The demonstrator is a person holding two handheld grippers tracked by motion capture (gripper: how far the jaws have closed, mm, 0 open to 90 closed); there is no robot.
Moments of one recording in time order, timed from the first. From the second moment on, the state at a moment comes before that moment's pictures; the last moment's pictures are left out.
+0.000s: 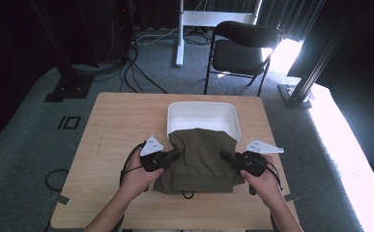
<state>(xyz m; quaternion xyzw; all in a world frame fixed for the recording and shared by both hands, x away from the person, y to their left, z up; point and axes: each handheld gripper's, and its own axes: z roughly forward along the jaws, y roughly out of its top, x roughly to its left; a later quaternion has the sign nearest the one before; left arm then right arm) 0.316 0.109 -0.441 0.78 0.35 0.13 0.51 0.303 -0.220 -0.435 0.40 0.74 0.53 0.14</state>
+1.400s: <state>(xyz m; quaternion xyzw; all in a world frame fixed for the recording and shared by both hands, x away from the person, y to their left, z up) 0.463 0.091 -0.401 0.74 0.39 0.15 0.52 0.441 -0.225 -0.404 0.47 0.68 0.53 0.17</state>
